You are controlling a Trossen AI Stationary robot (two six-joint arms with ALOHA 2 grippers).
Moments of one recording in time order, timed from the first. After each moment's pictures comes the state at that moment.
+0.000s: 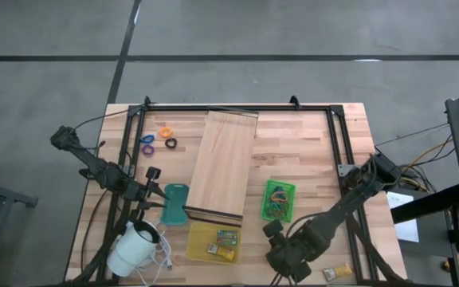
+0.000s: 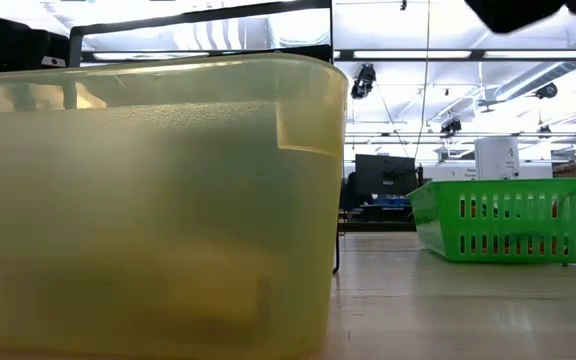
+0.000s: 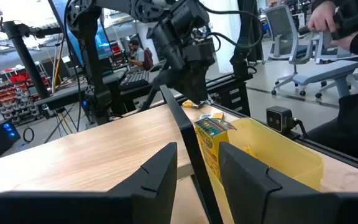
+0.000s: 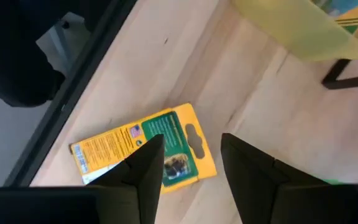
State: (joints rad) left arm -0.63 0.17 0.00 0.15 -0.25 0.26; right arm 0.71 1.84 1.40 -0.76 0.08 0.20
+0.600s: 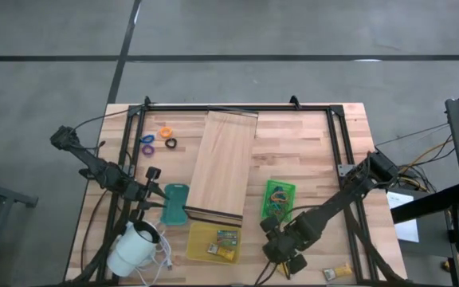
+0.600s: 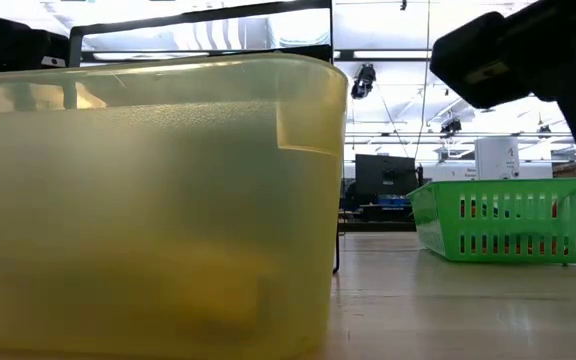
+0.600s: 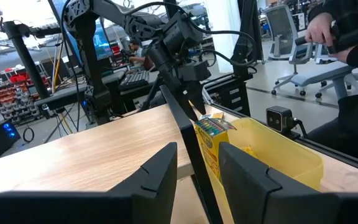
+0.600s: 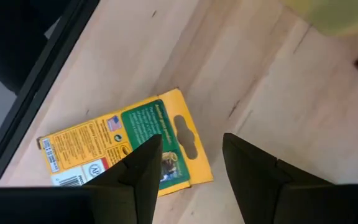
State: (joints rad) left arm -0.63 0.17 0.00 0.15 -0.25 0.26; right arm 0.65 1.84 1.25 -0.61 -0.02 0.15
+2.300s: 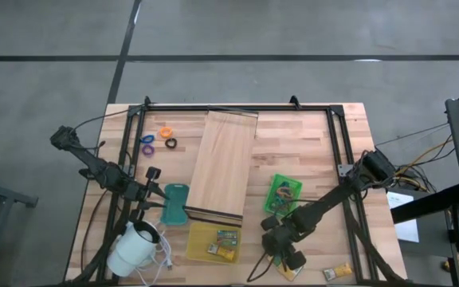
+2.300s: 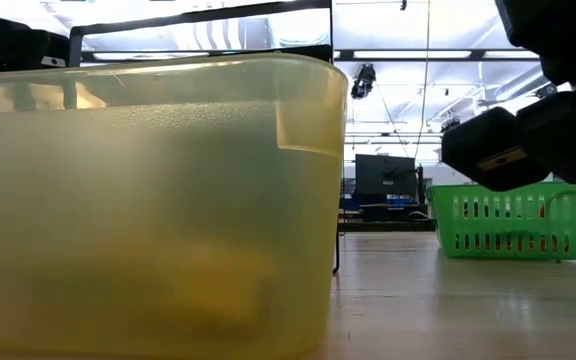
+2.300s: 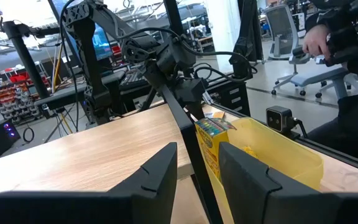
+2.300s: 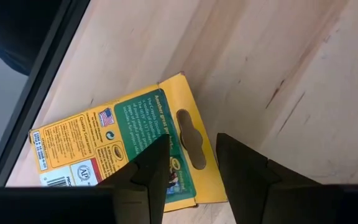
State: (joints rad) left arm -0.63 0.17 0.00 0.15 -0.25 0.26; right arm 0.58 1.86 1.09 -0.39 -0.22 0.18
